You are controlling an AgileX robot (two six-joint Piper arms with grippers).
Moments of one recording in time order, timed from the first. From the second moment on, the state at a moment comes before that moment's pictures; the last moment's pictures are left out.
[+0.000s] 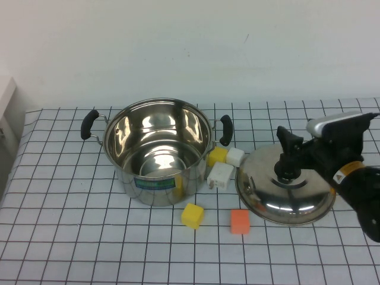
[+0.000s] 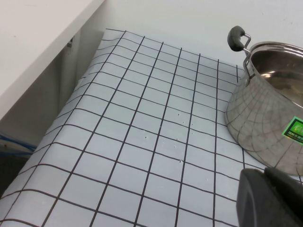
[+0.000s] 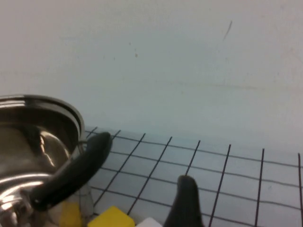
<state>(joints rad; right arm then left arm) 0.30 2.05 -0.79 -0.07 -1.04 0.09 0.11 -0.02 0.01 -0.11 0.37 -0.20</state>
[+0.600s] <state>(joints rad) 0.30 2.23 -0.92 0.03 -0.86 0.11 0.11 -0.02 0.01 -0.11 0.37 -0.20</state>
